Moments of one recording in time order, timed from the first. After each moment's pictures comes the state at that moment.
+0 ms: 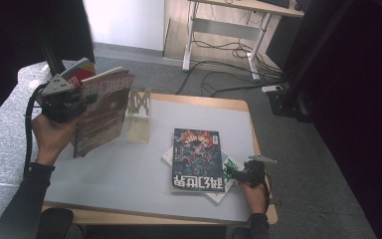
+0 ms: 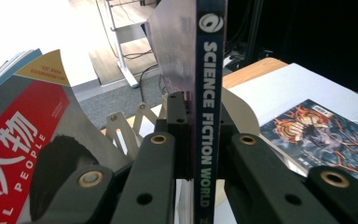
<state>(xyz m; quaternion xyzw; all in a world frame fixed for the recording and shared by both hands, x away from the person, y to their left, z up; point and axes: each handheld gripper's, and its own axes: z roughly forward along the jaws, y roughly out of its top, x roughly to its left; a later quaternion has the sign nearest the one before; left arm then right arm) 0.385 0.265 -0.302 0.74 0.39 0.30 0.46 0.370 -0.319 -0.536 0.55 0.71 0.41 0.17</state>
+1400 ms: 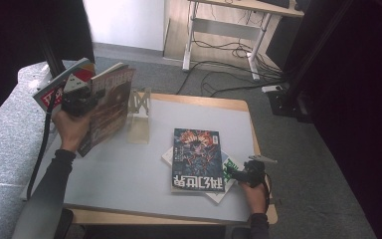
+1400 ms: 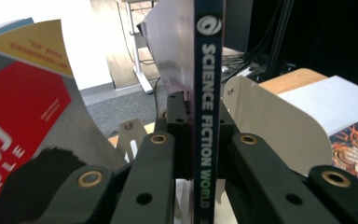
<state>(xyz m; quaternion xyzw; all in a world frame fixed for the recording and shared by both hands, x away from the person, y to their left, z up) 0.436 0.263 -0.348 0.71 0.42 0.32 0.46 0.371 -0.319 -0.536 0.55 0.71 0.41 0.17</state>
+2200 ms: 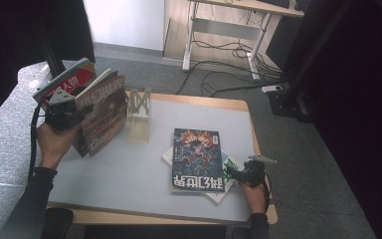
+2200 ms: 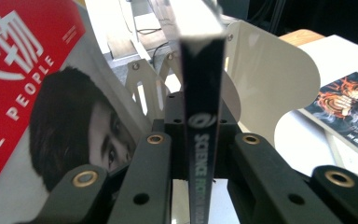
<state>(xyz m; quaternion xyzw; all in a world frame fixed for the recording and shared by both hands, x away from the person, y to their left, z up) 0.401 0.289 -0.358 0.74 0.44 0.29 0.42 0.370 -0.319 -0.536 0.55 0.71 0.41 0.17</state>
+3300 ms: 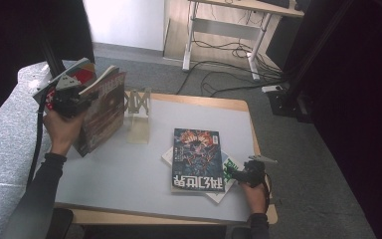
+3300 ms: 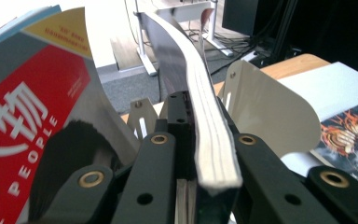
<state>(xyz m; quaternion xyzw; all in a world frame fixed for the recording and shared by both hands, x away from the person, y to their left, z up) 0.426 0.268 -0.331 0.71 0.44 0.31 0.45 0.371 -0.319 -0.536 0.55 0.71 0.41 0.17</state>
